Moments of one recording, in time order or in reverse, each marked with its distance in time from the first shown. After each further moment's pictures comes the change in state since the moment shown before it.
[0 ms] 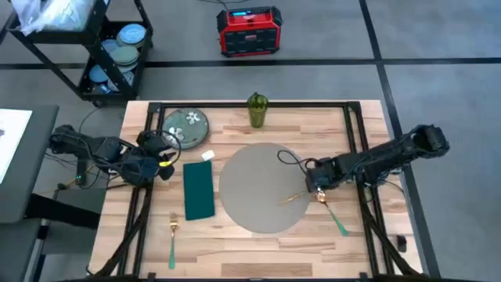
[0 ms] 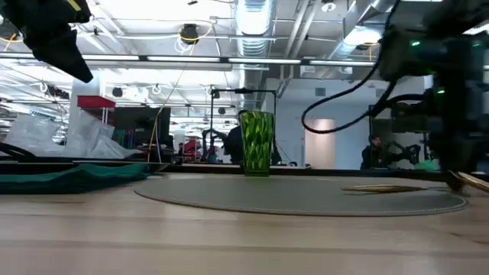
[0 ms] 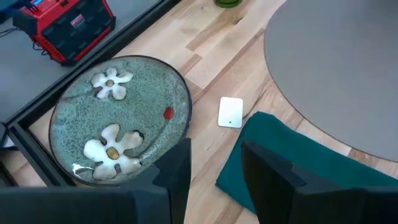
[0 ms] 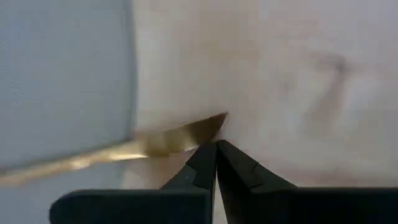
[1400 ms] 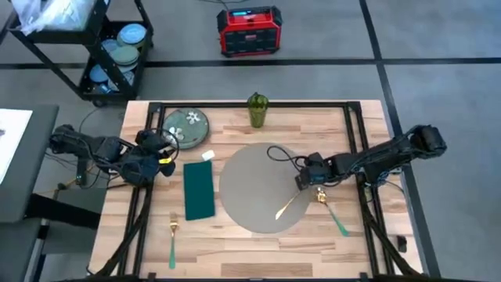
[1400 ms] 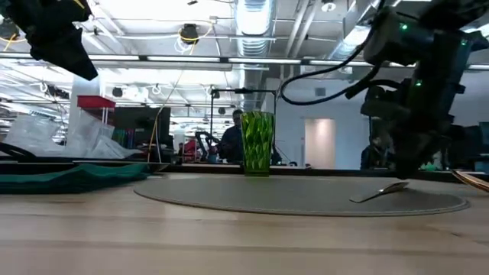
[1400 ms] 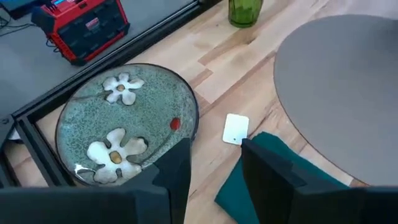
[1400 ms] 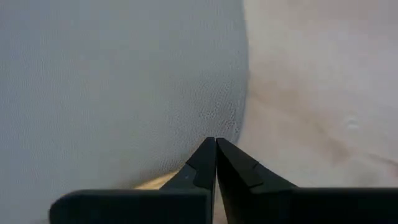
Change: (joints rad) left arm 0.000 0.000 0.000 0.004 -0.069 -0.101; right arm 0.095 0.011 0.035 0.135 0.087 -0.067
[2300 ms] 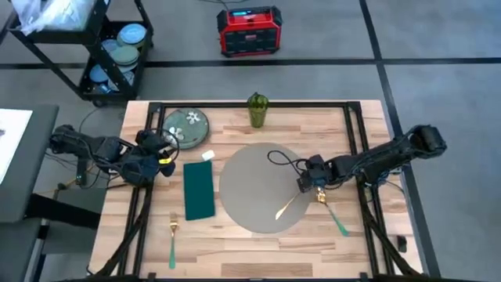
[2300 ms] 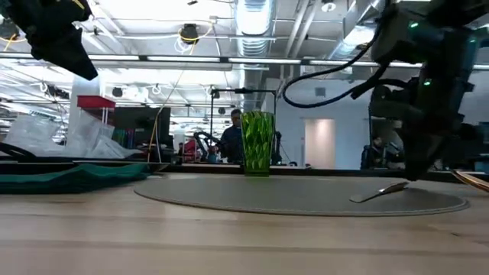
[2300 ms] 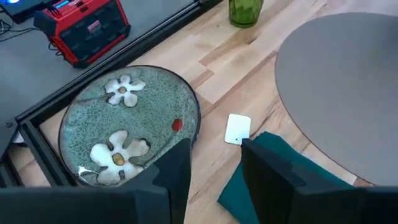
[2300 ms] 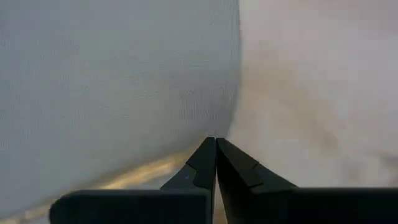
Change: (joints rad) left arm 0.000 0.000 0.000 -0.001 -0.011 0.018; right arm -0.046 0.000 0.002 0.015 0.013 -0.071
